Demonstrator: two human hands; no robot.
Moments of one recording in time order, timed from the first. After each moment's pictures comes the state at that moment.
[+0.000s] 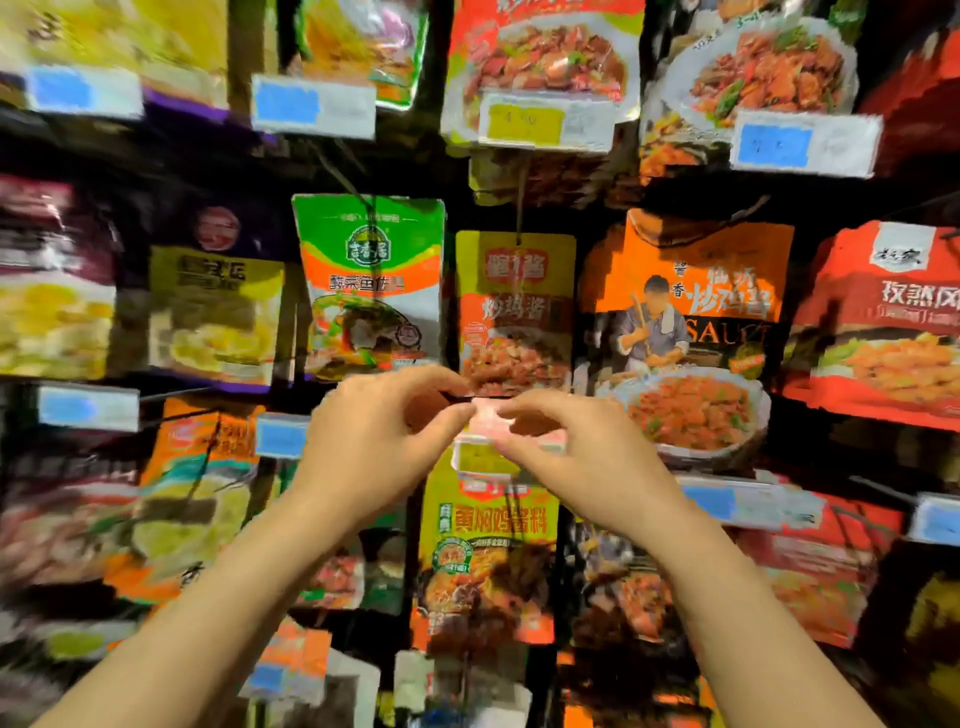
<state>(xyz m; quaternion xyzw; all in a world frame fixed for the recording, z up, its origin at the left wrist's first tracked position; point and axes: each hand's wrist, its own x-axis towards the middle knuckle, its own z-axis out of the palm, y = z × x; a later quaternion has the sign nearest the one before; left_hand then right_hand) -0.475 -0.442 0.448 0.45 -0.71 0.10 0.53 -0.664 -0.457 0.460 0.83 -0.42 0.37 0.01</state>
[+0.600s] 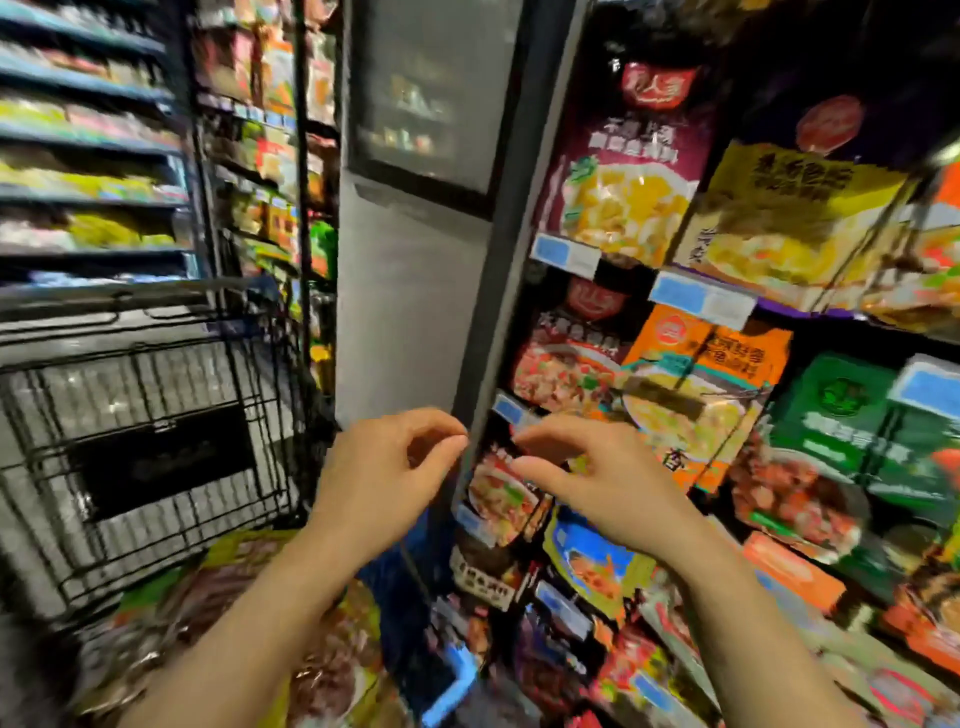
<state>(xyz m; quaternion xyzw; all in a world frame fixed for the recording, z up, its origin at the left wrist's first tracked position) -0.100 -0.209 0.284 0.73 -0.46 0.06 0.51 -0.254 -0.337 0.339 0.94 -0.19 0.18 -0.20</state>
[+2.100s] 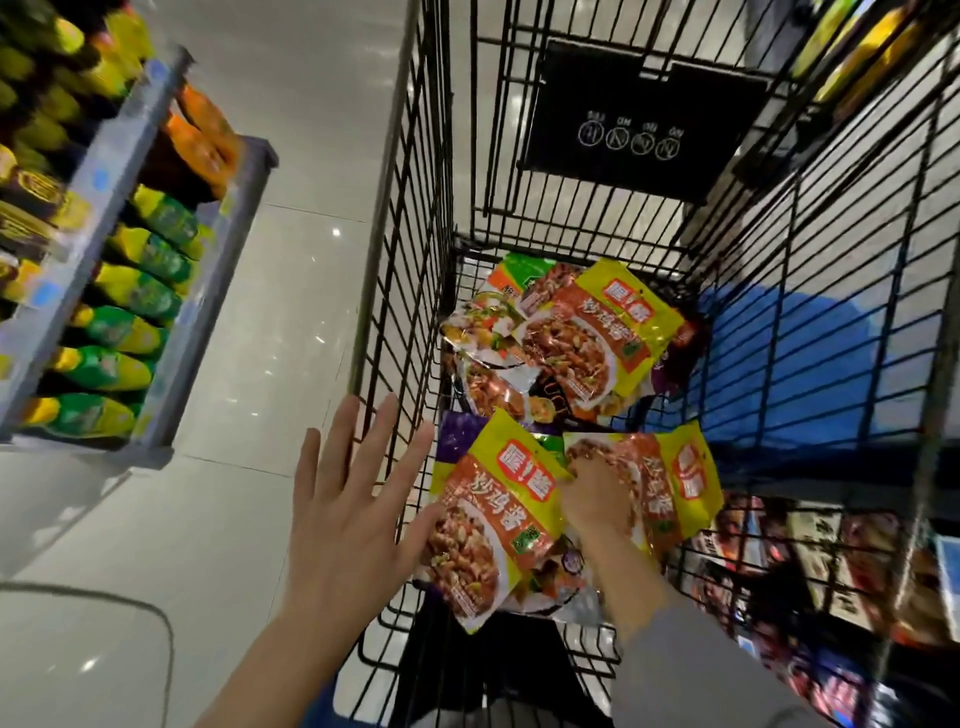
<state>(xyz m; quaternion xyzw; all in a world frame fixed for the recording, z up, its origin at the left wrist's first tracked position) -0.026 0.003 -0.011 0.99 -0.08 0.07 0.07 0.029 -0.235 -0.152 0.93 -0.16 -0.30 -0.13</state>
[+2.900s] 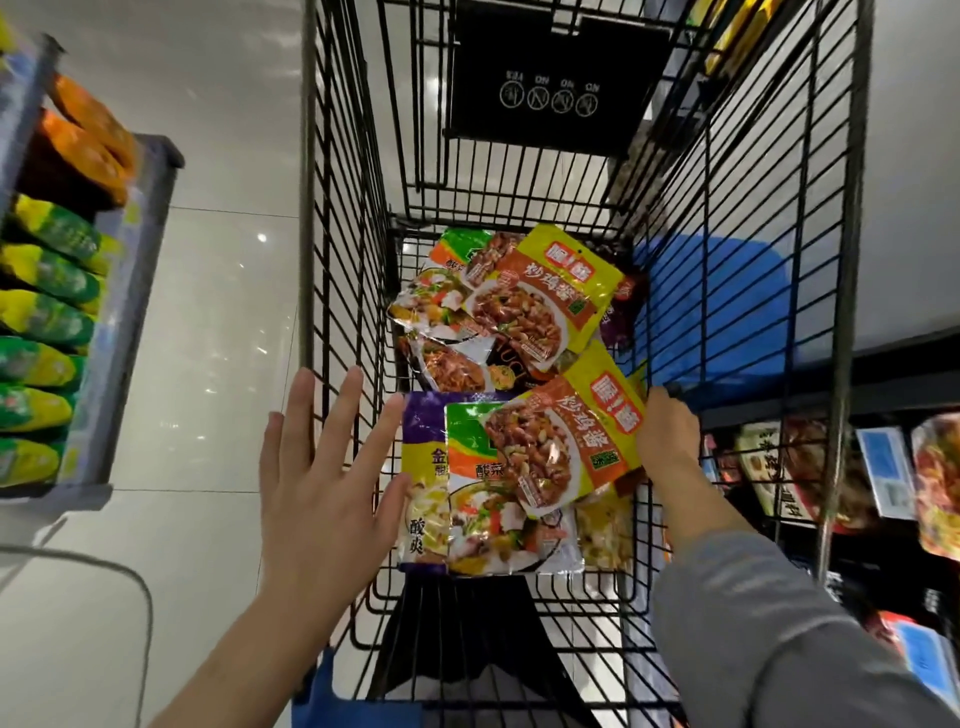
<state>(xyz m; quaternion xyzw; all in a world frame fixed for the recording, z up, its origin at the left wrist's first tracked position) -0.028 0.005 -0.017 0.98 -0.10 0.10 0.11 0.037 -0.333 -0.127 0.95 -0.25 -0.19 -0.03</state>
